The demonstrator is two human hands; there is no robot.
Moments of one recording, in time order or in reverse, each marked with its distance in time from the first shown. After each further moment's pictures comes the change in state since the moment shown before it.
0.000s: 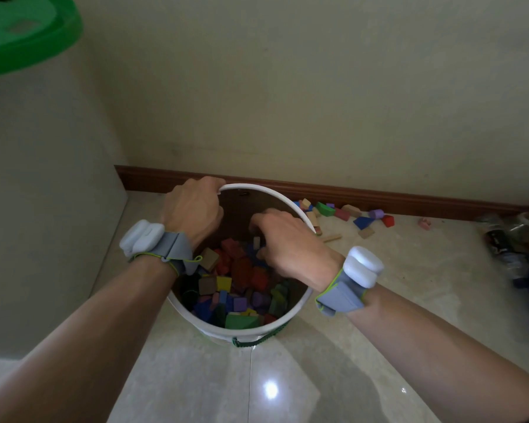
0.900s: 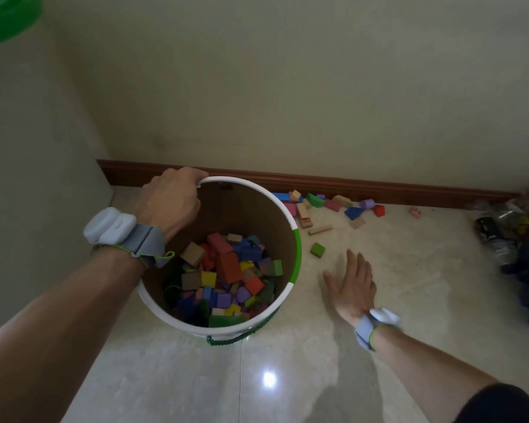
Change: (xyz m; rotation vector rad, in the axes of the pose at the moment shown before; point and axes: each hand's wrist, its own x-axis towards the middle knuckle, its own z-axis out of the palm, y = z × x) left_hand 0.010 -0.010 0.003 0.042 -0.048 0.016; right_hand -0.080 0.209 0.184 0.167 0.253 0.745
